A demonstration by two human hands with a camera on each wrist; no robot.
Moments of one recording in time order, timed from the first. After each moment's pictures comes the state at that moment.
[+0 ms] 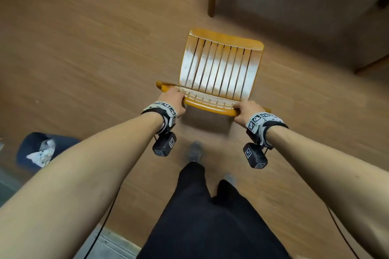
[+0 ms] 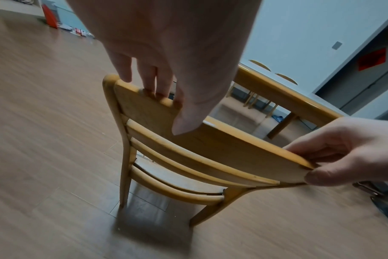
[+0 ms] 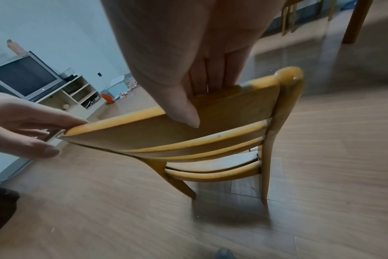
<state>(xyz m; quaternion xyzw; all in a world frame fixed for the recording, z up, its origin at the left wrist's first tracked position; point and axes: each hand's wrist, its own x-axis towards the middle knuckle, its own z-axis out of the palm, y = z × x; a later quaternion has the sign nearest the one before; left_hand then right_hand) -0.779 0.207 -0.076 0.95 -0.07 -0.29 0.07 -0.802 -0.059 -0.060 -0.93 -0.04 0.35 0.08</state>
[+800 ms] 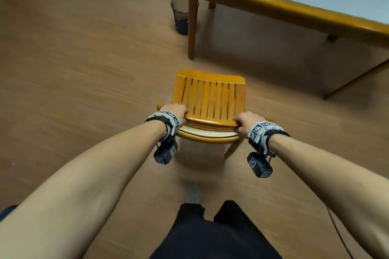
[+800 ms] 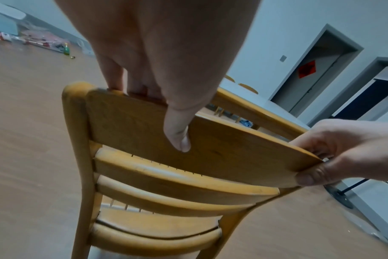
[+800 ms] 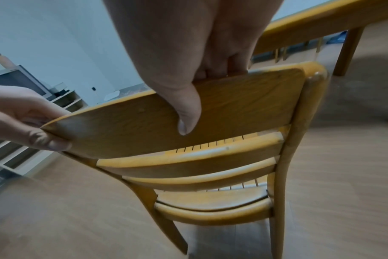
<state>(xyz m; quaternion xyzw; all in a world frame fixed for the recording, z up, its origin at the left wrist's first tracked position) -0.604 0.191 -0.012 0.92 -0.19 -0.33 0.03 -0.666 -0.070 0.001 -0.94 -0.01 0.34 0.06</state>
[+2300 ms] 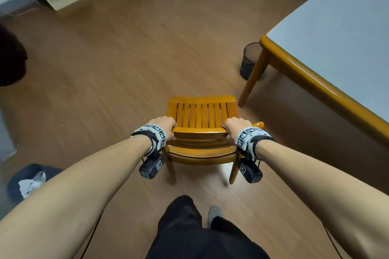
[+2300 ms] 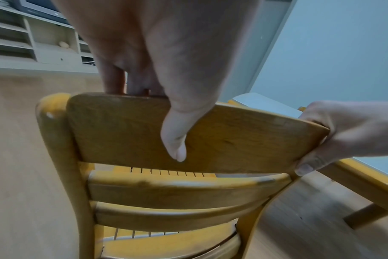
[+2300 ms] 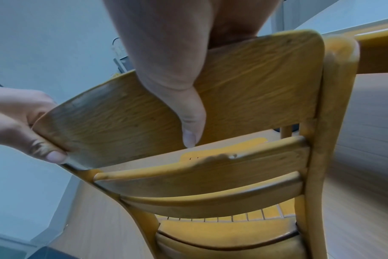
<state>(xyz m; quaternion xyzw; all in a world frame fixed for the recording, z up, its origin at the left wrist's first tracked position) -0.411 0.245 0.048 0.93 0.13 -0.33 0.06 -0.315 0.009 0.041 -0.90 -0.30 0.30 -0.04</state>
